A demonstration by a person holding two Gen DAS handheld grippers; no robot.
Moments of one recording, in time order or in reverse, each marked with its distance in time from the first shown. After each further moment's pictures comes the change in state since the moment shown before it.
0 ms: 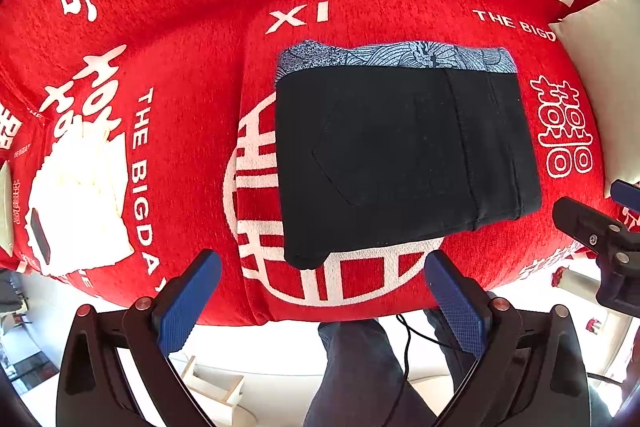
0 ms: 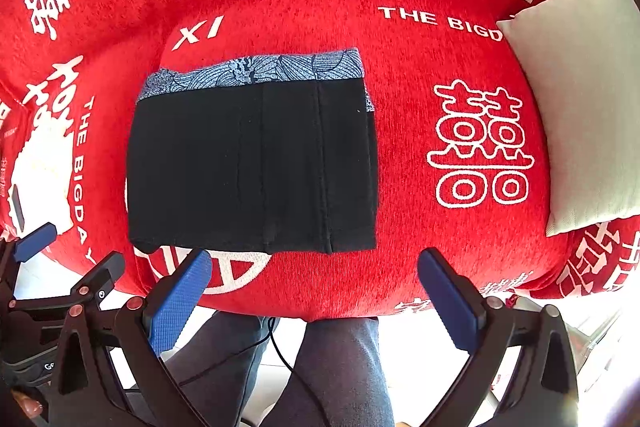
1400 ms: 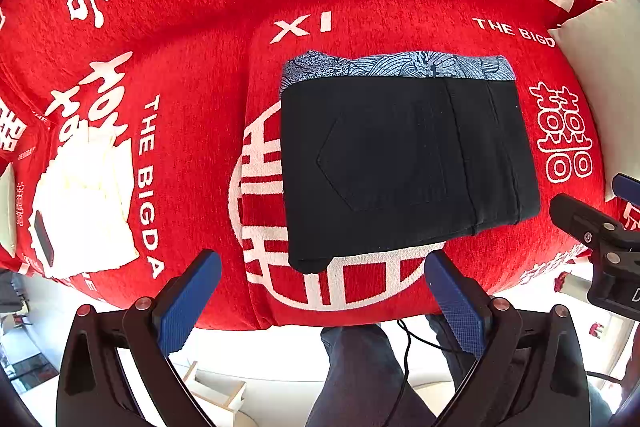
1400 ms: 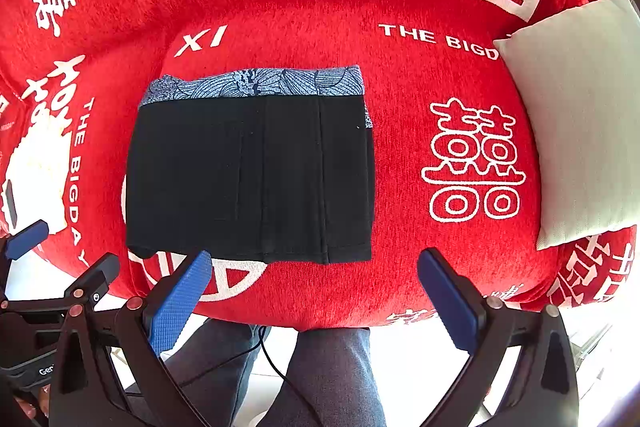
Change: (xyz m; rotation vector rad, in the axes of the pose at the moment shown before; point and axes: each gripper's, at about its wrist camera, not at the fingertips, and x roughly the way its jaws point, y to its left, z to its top) left arm -0.007 0.001 -0.001 -0.005 -0.032 0.012; right arm -0.009 0.003 0.003 -0.039 -0.046 -0.032
